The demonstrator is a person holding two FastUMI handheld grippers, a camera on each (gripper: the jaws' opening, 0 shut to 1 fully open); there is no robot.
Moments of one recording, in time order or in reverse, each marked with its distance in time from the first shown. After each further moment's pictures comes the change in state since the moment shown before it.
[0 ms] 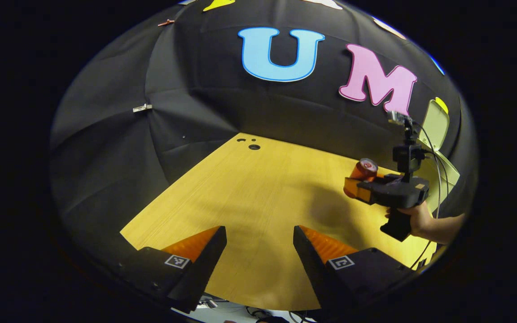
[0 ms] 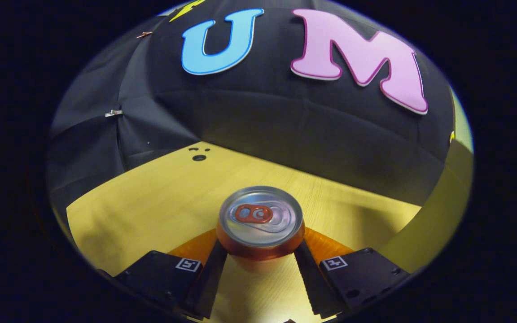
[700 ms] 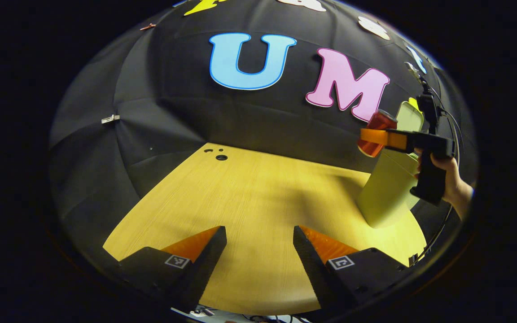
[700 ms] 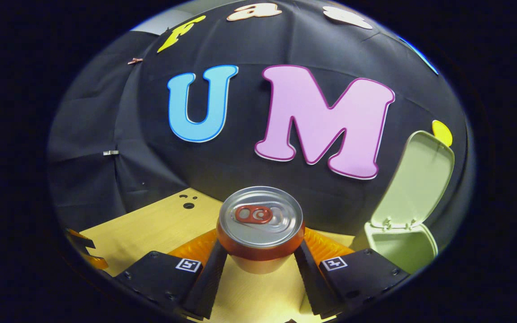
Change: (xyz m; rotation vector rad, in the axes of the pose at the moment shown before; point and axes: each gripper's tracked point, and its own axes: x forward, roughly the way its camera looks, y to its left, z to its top) left arm 0.007 -0.043 0.025 0.060 -0.043 -0.196; right arm -0.120 -0.076 0.144 0.023 -0.192 -0.104
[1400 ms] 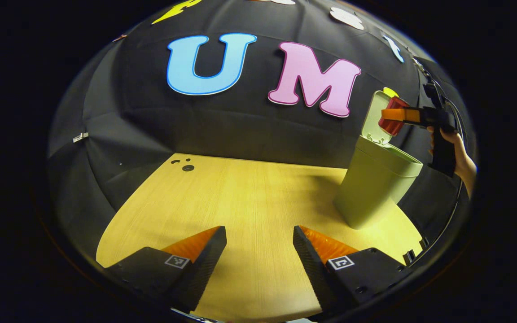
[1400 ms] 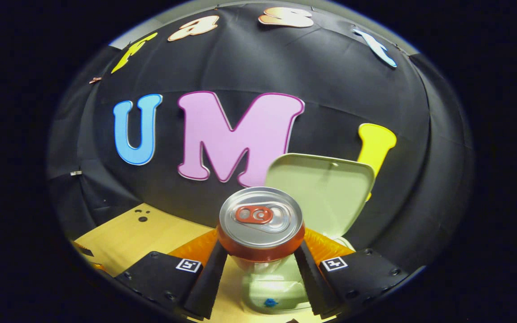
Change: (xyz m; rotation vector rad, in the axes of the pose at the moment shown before) left arm 0.032 -0.071 0.012 0.106 0.000 -0.115; right arm -0.059 -0.177 0.027 0.057 -0.039 -0.274
